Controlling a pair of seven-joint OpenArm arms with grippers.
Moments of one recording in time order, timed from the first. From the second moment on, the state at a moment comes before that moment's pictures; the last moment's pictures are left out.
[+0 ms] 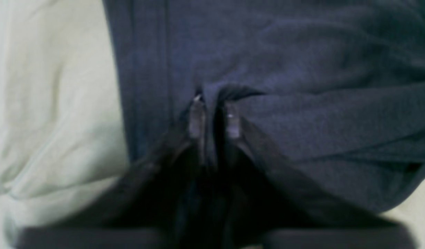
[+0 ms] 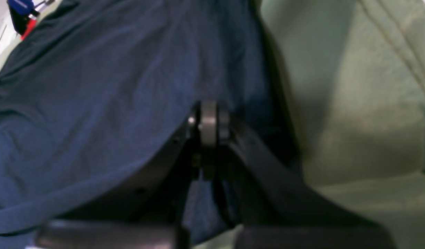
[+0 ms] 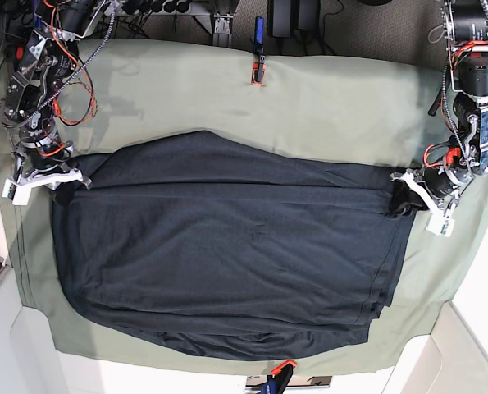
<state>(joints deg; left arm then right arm) -11.2 -31.7 -6.2 51.9 -26.1 -38.6 19.3 1.3 0.8 28.6 83.8 23.2 17.1 -37.1</state>
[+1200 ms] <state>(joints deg) -4.9 -31.9 -17.1 52.7 -53.6 -38.6 42.2 -9.4 0.5 29.2 94.5 30.1 19.4 -42.8</state>
